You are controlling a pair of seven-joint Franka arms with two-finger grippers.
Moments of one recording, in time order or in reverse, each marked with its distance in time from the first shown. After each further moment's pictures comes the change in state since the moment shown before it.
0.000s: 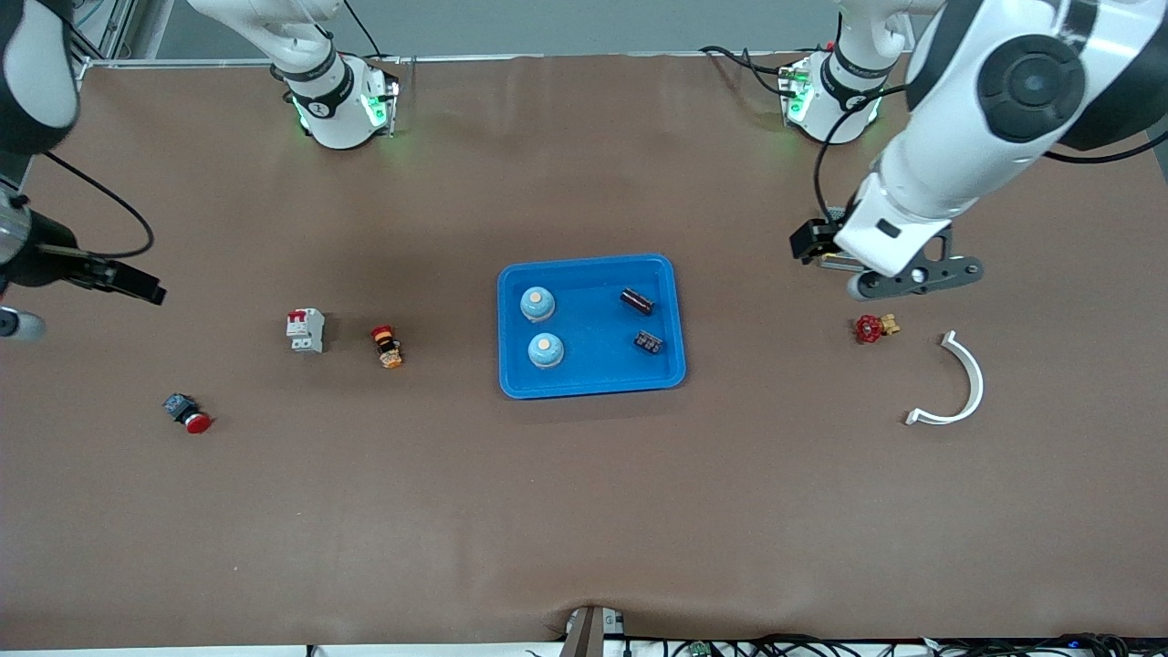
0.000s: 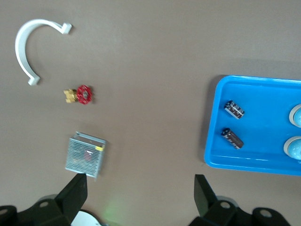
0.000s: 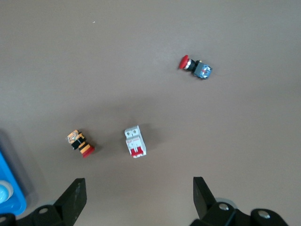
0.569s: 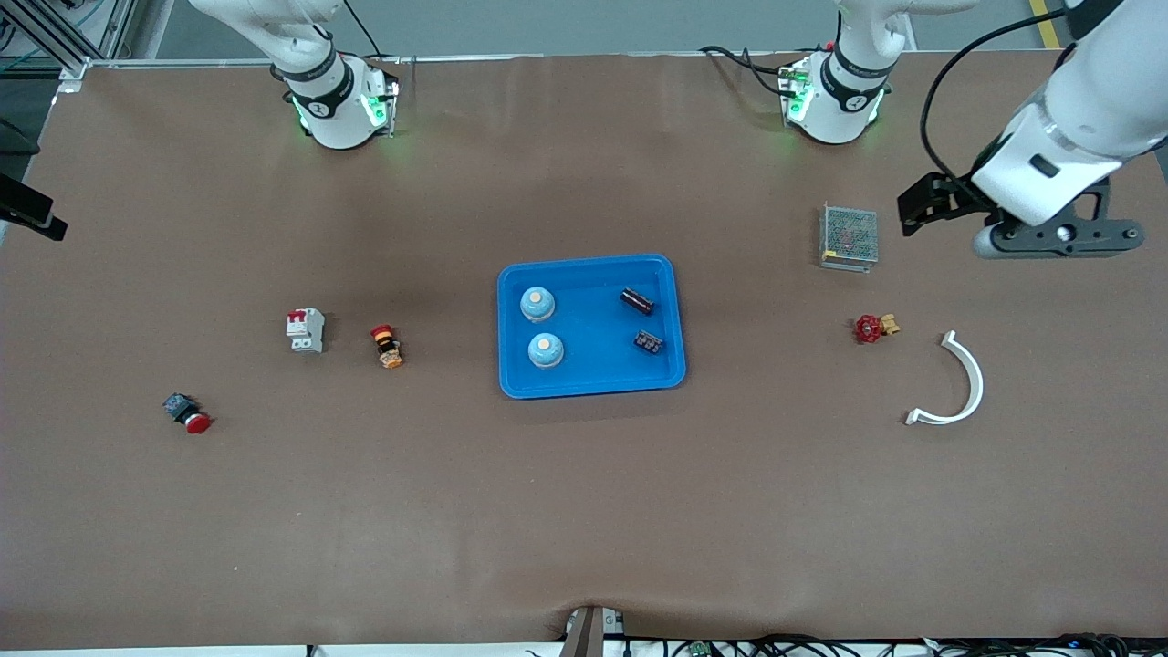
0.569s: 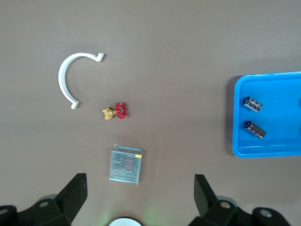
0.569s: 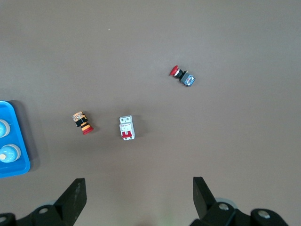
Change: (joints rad) left arm 0.006 -0.076 0.169 0.089 0.000 -0.113 0.332; right arm -0.040 -0.014 -0.010 0.316 -0.001 -0.309 -0.186
